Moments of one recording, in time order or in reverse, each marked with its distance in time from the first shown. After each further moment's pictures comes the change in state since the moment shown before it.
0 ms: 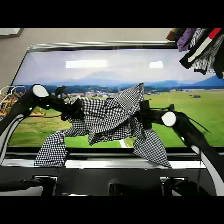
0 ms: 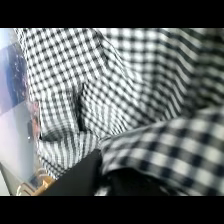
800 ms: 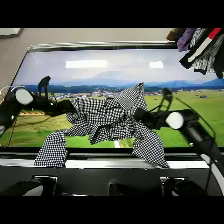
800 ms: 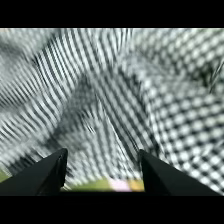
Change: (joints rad) left arm 0.034 0.299 -0.191 0.267 0.185 0.201; right arm 0.097 0.114 0.059 -0.237 0.316 -0.579
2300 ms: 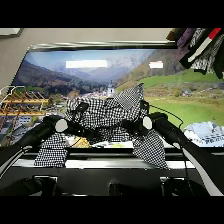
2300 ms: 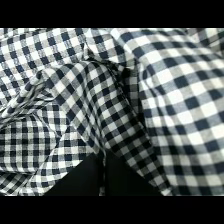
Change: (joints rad) left arm -0.406 -0.052 -0.194 0.098 0.156 0.096; right arm 0.116 -0.233 0.001 -0.015 -0.047 0.025
